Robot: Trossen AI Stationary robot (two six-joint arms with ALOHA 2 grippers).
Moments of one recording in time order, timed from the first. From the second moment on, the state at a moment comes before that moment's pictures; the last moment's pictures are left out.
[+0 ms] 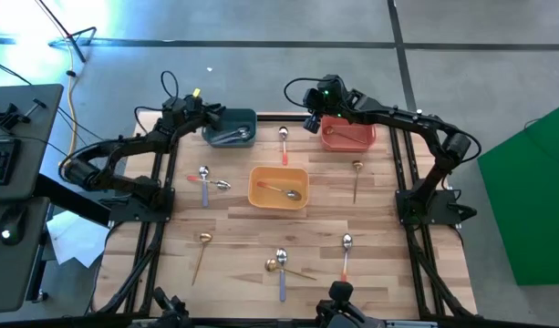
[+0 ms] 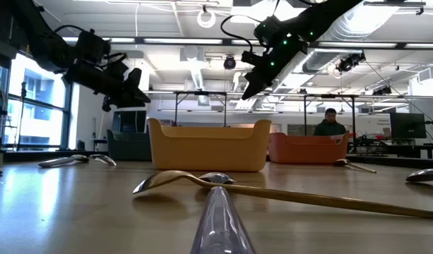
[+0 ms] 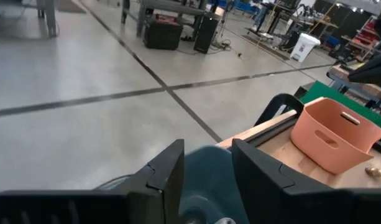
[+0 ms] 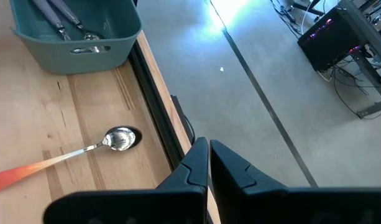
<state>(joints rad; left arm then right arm) 1.05 1.30 0.44 0.63 0.25 -0.24 -0.63 1.70 1.31 -0.22 0.10 -0.44</state>
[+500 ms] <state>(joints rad) 0.98 1.22 0.40 0.67 0.19 -0.12 -0.64 1.70 1.20 0.04 -0.12 -0.39</state>
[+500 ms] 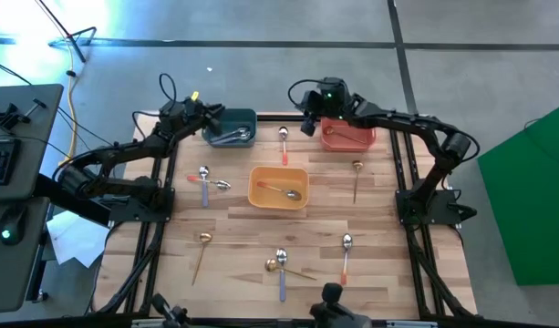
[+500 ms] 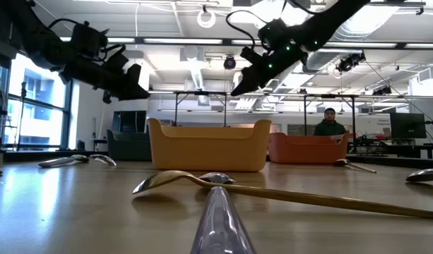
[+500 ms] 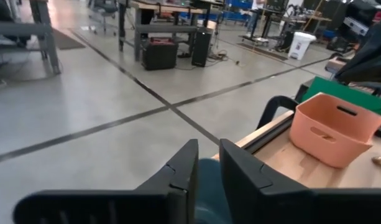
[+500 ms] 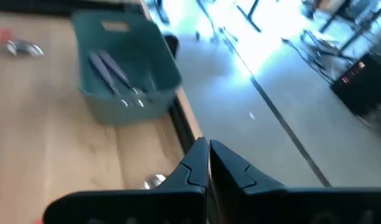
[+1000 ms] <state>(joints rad) 0.87 1.23 0.37 0.71 0.18 -0.04 -0.54 1.70 1.10 0.16 -0.05 -0.34</state>
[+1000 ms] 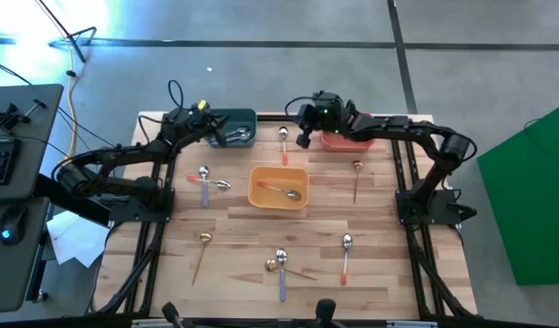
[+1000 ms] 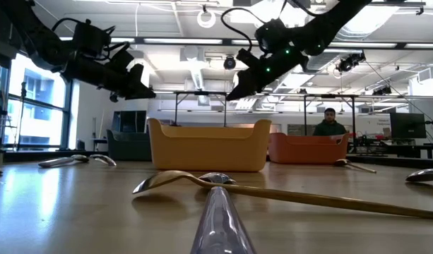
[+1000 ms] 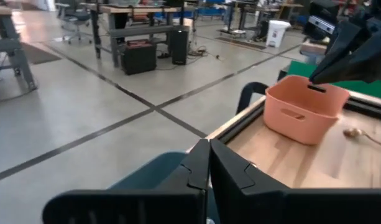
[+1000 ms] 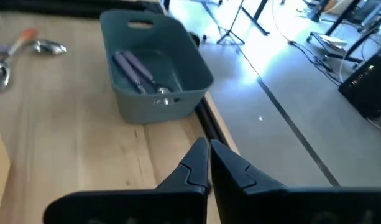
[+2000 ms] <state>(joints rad) 0.76 1.23 0.26 0.91 0.18 0.02 -0.18 1.54 1.10 -1.00 0.16 0.64</state>
